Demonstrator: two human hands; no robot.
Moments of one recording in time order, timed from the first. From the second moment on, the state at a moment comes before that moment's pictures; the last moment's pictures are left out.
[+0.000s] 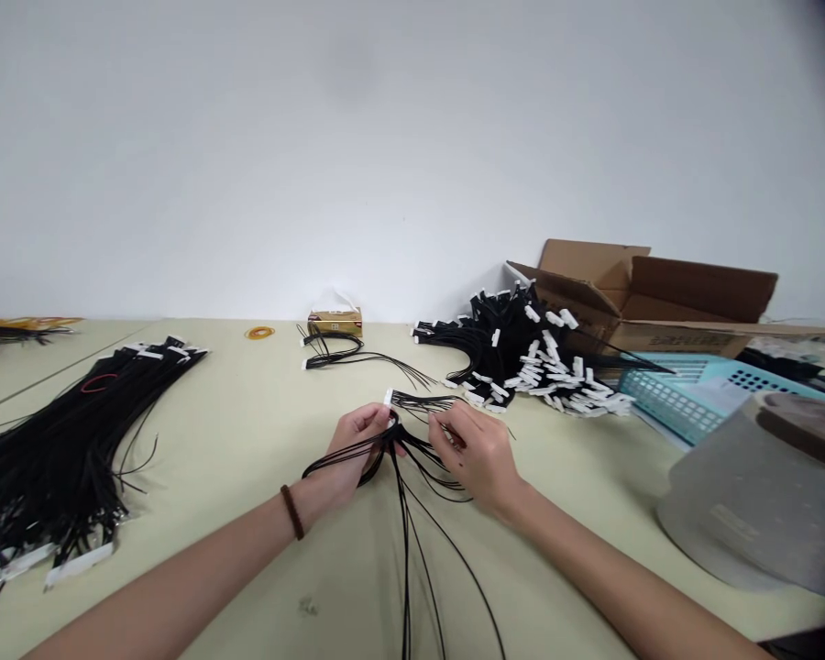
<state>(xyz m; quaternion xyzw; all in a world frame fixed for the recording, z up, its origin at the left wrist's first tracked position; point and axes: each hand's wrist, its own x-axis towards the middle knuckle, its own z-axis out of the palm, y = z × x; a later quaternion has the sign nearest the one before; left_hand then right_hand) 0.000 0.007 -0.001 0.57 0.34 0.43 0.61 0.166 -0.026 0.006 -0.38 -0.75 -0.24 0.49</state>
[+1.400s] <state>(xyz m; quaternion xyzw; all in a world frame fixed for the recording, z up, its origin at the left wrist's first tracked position) 0.003 0.007 0.001 0.61 0.29 0.41 0.61 0.161 -0.030 0.010 -0.41 -0.76 -0.31 0.39</state>
